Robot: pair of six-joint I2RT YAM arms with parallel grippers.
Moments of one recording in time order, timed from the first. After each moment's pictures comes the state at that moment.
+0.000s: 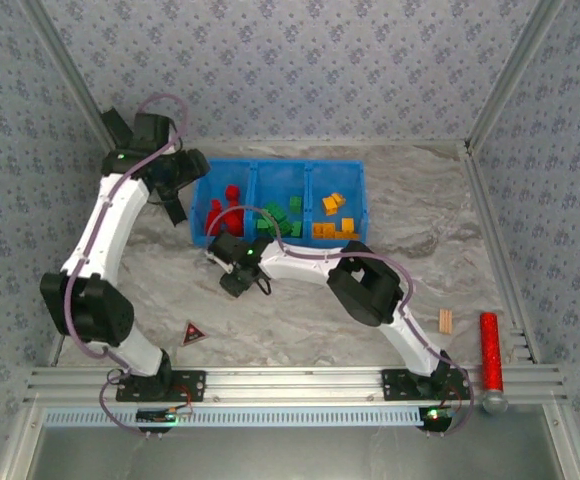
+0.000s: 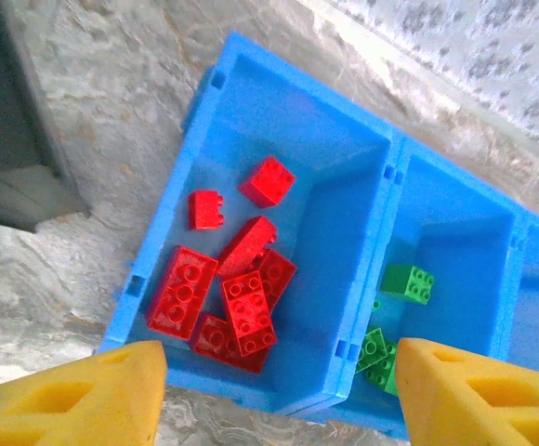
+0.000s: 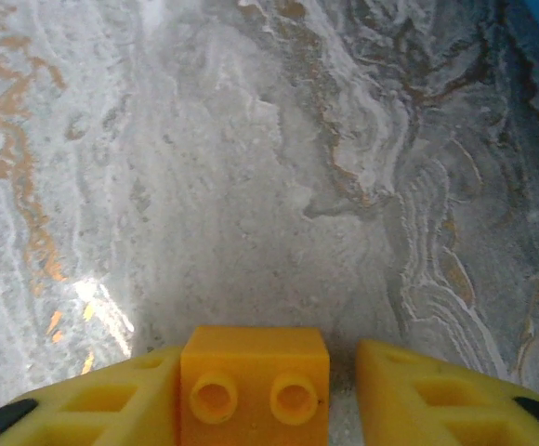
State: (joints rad) left arm -0.15 1.57 1.65 -0.93 0.09 -0.61; right arm 1.06 2.24 1.71 -0.59 0.07 0.08
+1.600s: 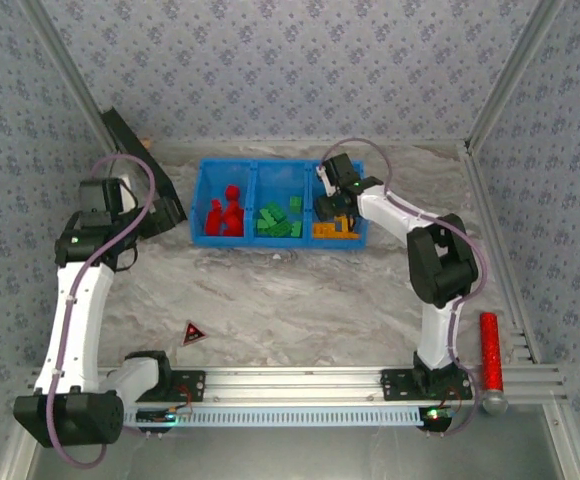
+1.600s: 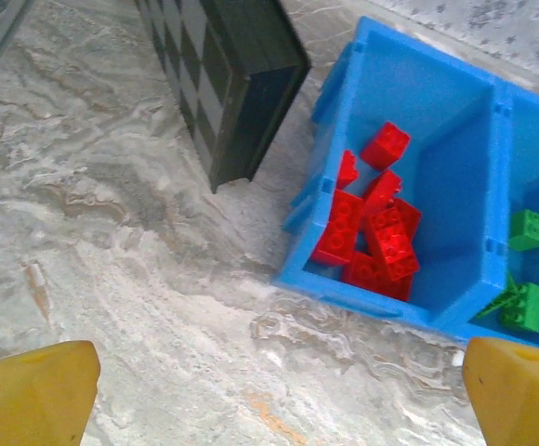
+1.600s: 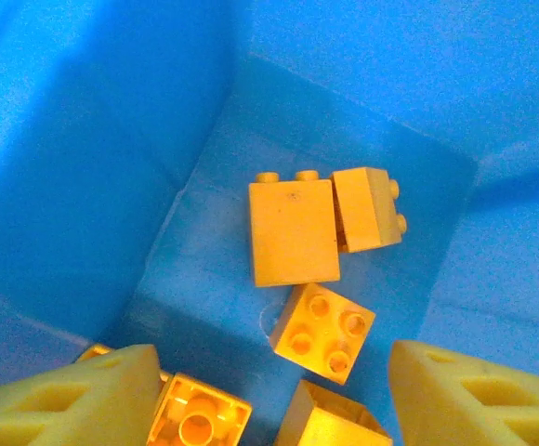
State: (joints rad) left arm 0.02 1.04 1.17 -0.90 0.04 -0.33; right arm 0.45 1.92 1.47 -0.51 0.13 -0.02
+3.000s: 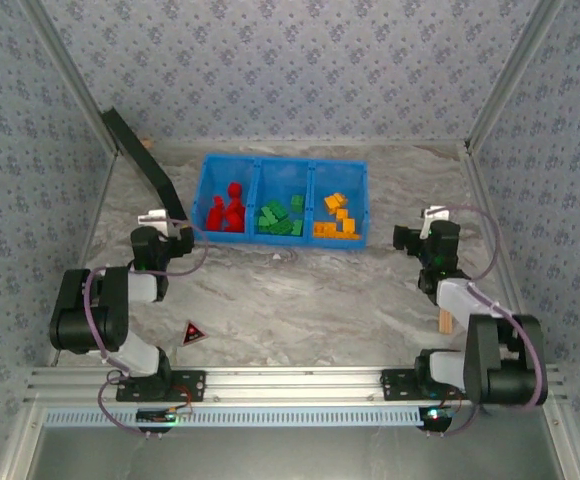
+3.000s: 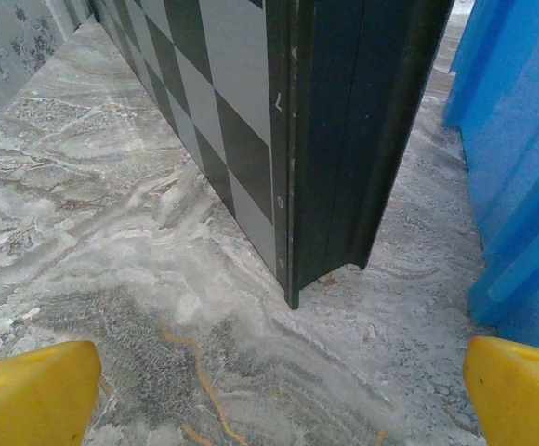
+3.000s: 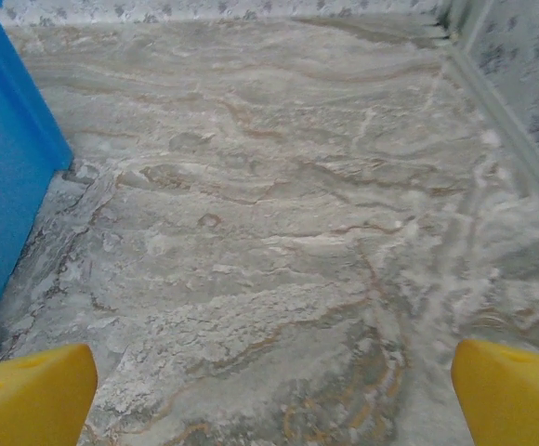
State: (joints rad) left arm 0.03 1.54 0.40 0.73 -0.06 -0.04; right arm -0.03 1.27 0.44 0.34 0.07 0.01
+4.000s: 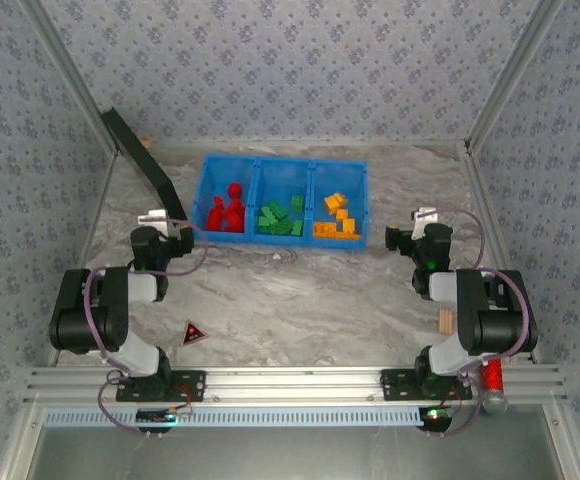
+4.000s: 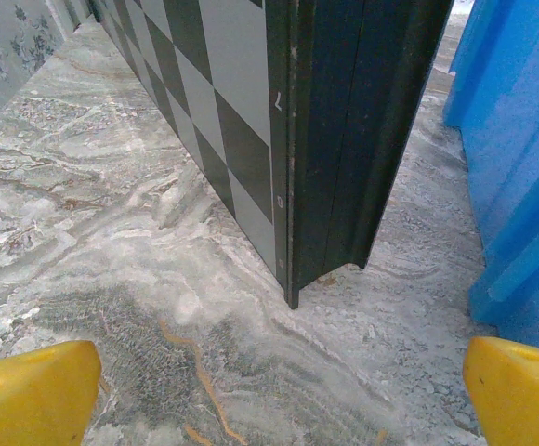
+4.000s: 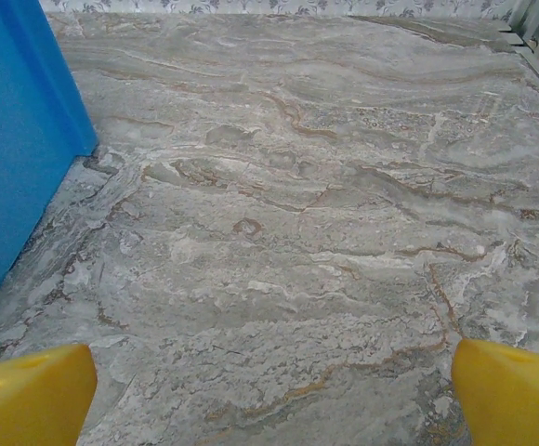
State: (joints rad) left arm 0.03 1.54 0.40 0.73 -0.06 -0.04; right arm -0.03 1.51 0.40 0.68 0.00 -0.04
